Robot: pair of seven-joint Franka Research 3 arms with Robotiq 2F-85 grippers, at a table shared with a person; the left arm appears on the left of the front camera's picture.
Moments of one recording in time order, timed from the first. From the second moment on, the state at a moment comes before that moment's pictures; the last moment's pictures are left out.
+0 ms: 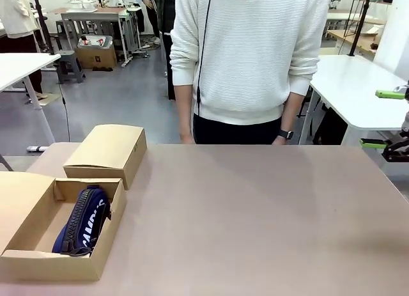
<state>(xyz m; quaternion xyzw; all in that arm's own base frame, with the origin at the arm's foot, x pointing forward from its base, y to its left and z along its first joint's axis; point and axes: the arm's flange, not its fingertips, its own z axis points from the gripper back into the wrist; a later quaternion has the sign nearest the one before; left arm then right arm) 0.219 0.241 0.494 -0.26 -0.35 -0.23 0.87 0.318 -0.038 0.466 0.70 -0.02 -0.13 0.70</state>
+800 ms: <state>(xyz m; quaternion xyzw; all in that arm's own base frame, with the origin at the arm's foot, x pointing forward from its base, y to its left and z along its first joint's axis) 0.262 0.251 0.483 -0.16 -0.36 -0.42 0.82 0.318 -0.038 0.466 0.70 -0.02 -0.13 0.70</state>
